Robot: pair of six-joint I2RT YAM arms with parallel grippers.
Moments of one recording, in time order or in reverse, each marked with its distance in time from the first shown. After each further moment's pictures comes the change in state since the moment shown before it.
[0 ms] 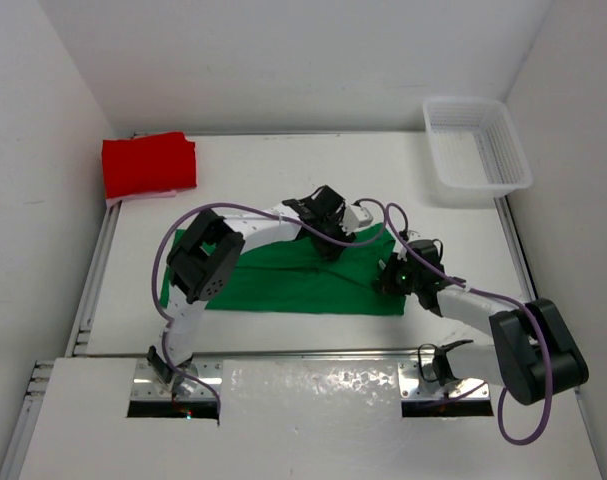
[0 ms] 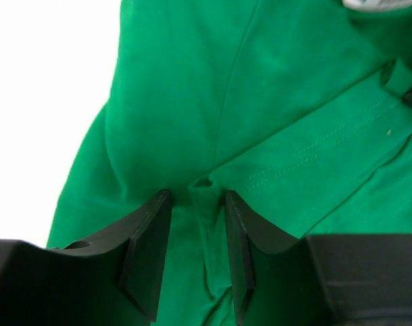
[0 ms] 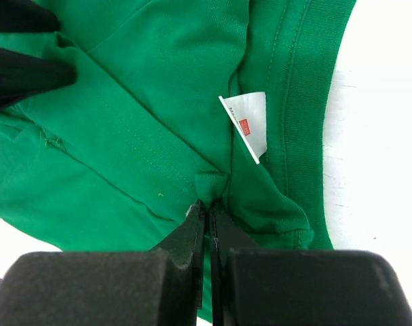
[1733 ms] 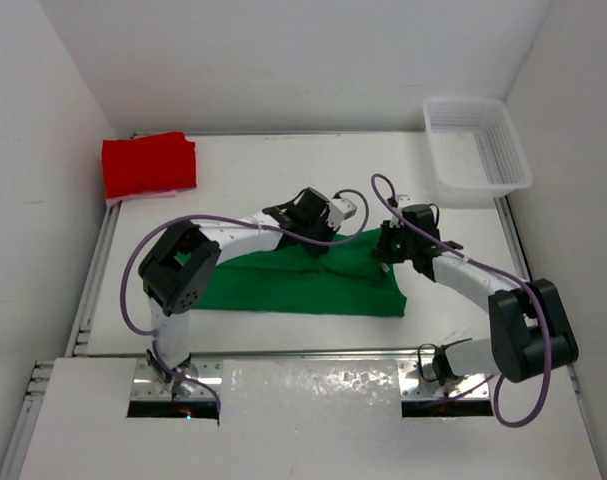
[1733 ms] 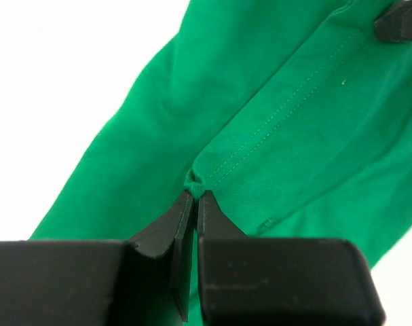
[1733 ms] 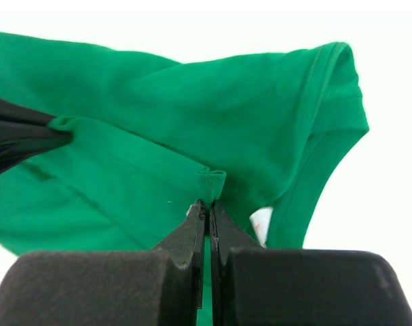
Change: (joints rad) left arm 0.023 -0.188 -0.234 0.157 -0.066 -0.180; right arm -0.014 0.089 0.300 -0.175 0.017 -0.227
